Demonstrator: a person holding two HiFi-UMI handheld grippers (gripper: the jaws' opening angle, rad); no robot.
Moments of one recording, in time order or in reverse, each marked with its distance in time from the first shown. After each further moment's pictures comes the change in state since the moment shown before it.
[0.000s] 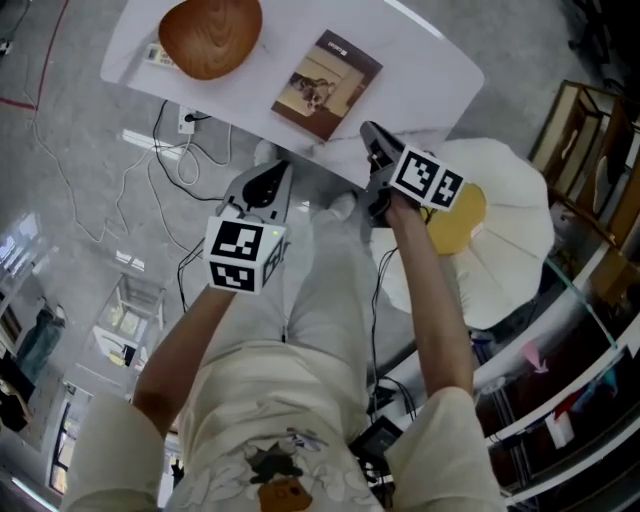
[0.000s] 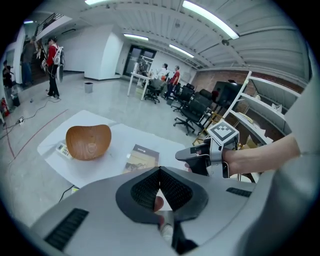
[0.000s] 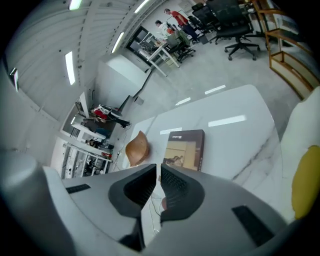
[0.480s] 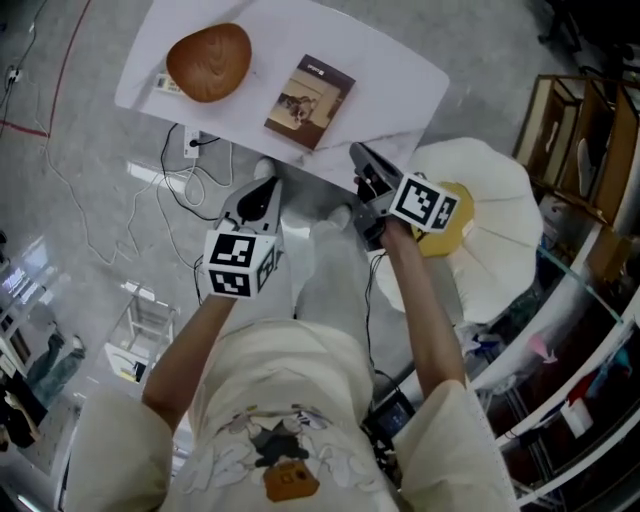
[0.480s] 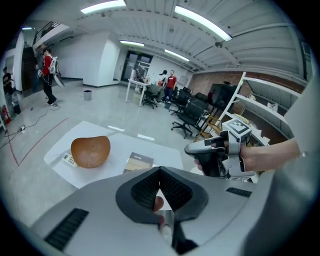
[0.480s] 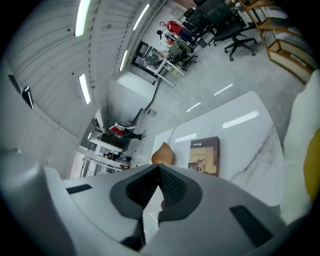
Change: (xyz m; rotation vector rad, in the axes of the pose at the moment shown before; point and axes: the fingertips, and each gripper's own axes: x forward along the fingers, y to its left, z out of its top) left arm -0.064 -0.047 0.026 0.039 -0.040 0.009; right arm -0.108 0.078 0.010 0.061 -0.104 0.195
